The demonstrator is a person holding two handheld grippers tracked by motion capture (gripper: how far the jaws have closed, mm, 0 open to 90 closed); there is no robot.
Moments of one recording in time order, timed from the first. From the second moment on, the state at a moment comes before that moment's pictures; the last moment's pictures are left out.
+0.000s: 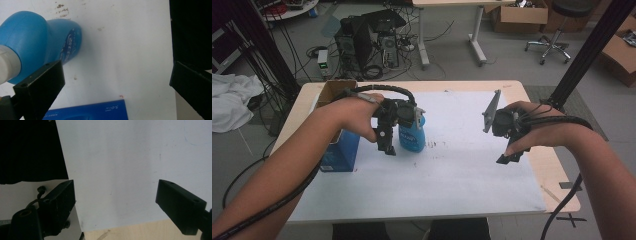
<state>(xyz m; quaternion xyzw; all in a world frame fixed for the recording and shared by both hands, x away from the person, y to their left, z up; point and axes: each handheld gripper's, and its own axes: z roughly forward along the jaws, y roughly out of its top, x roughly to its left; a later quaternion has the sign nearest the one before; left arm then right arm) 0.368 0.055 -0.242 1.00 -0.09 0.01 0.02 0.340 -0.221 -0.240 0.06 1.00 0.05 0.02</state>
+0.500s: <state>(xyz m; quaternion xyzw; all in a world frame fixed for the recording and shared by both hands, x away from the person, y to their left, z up) 0.362 0.056 -0.239 1.00 -0.09 0.02 0.02 0.345 -0.228 -0.261 0.10 0.99 0.14 0.03</state>
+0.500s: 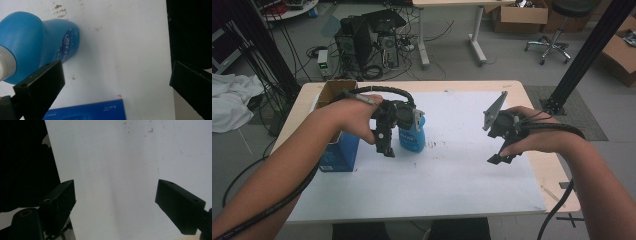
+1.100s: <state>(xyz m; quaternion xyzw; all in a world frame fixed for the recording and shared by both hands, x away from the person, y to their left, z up) 0.360 0.056 -0.236 1.00 -0.09 0.02 0.02 0.357 -0.236 -0.307 0.14 0.97 0.22 0.04</state>
